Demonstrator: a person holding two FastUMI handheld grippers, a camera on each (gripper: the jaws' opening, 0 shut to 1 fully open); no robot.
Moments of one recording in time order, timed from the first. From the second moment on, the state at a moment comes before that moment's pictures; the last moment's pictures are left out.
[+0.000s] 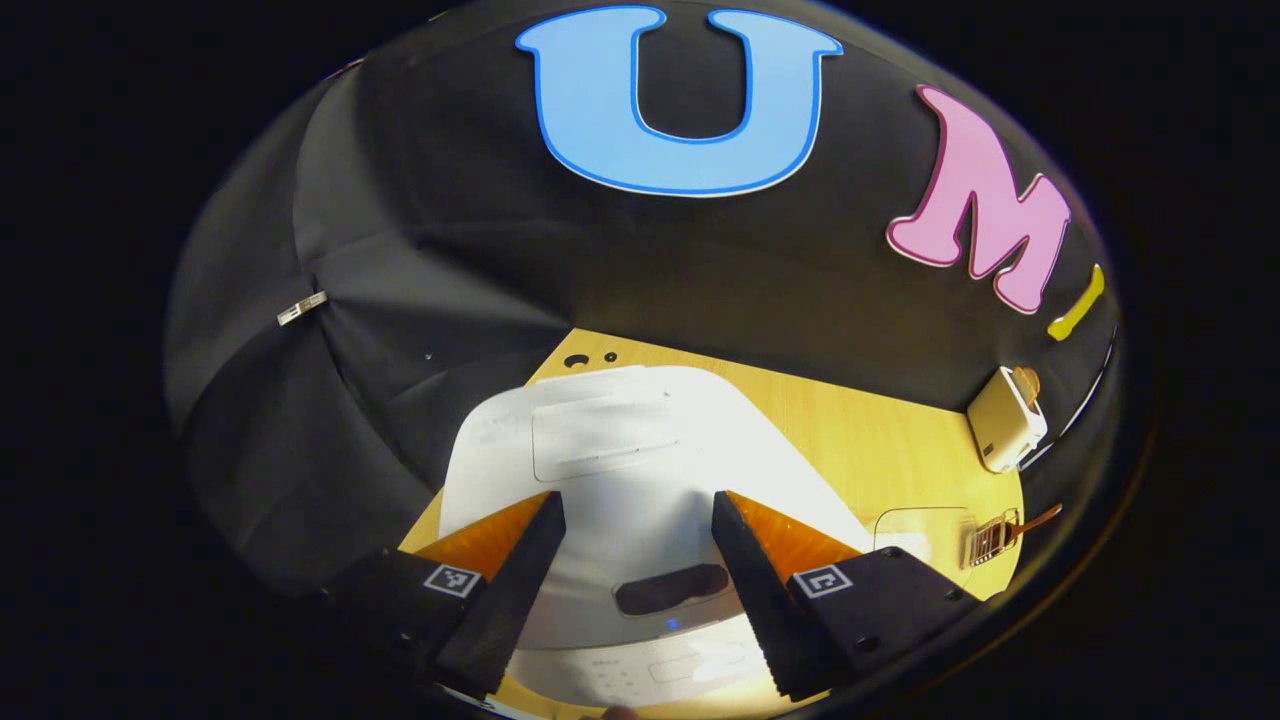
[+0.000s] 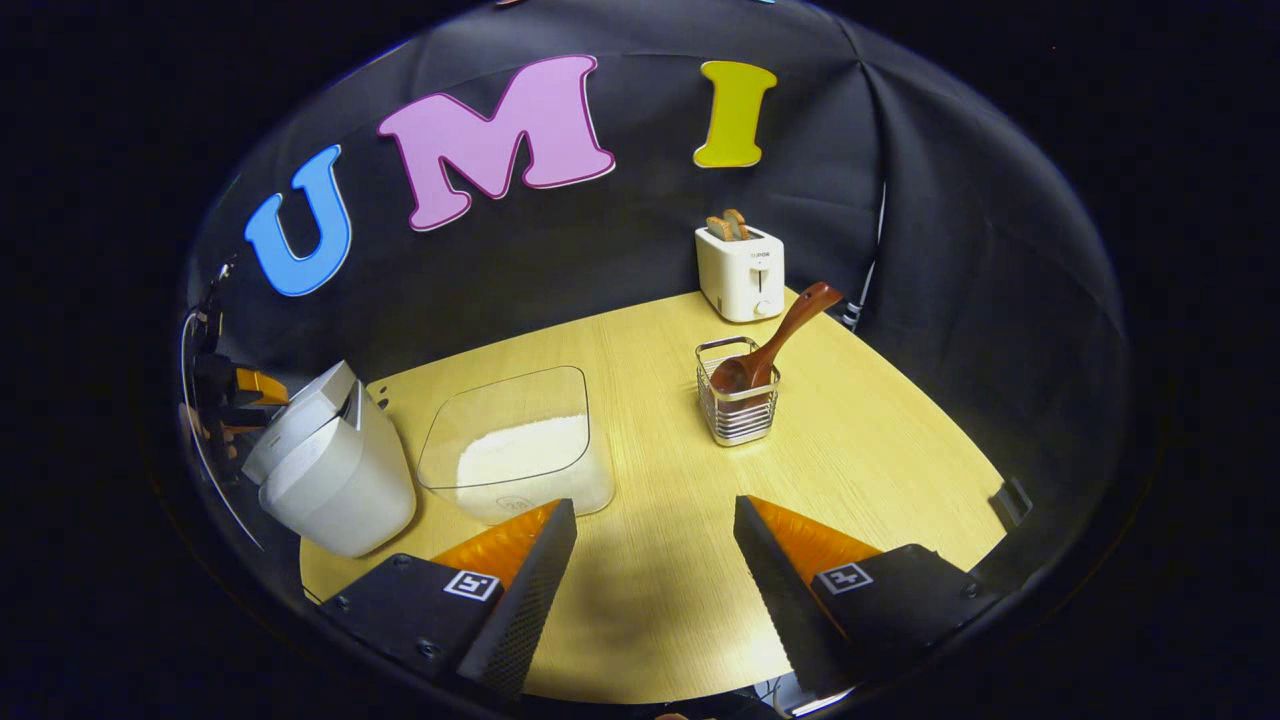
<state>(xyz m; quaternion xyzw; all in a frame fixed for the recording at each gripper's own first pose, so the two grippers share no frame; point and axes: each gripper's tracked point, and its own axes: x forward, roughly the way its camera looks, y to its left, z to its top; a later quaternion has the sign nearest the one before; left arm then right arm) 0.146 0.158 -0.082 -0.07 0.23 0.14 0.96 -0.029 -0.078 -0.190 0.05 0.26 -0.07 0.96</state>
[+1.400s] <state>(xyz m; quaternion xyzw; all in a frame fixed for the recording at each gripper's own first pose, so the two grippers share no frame) 0.068 0.092 -0.050 -0.01 0.02 0.12 0.99 -0.021 -0.038 -0.206 0.00 0.27 0.03 0.96</state>
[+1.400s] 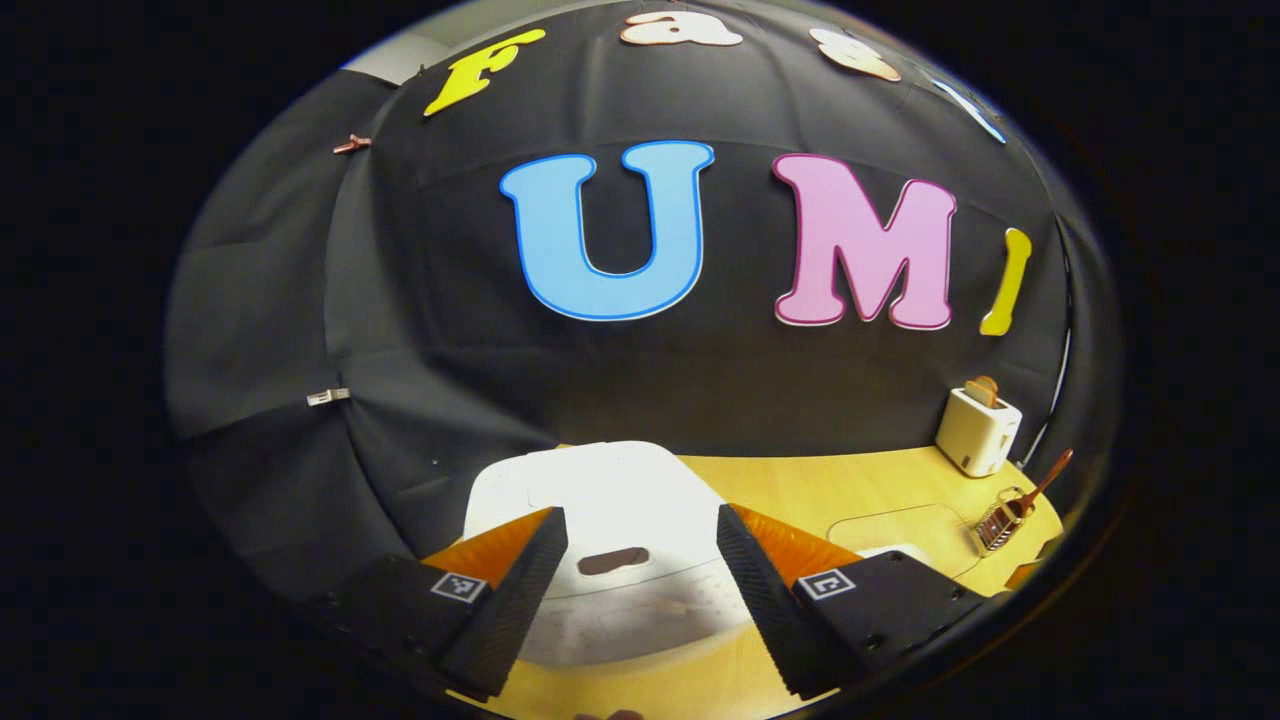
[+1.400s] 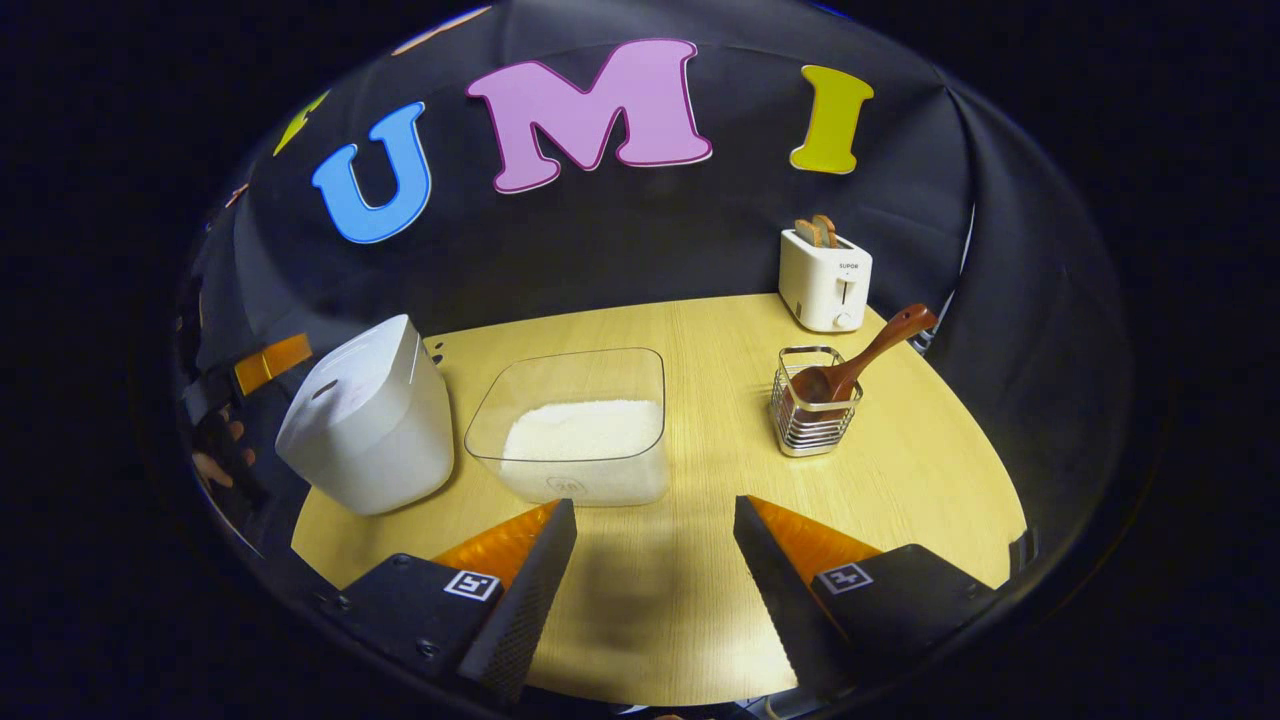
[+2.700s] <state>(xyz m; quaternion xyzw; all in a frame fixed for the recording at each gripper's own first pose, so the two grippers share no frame) -0.020 -0.007 -0.111 -0.08 0.11 0.00 0.99 -0.050 -0.029 -0.182 0.03 0.26 0.02 0.97</state>
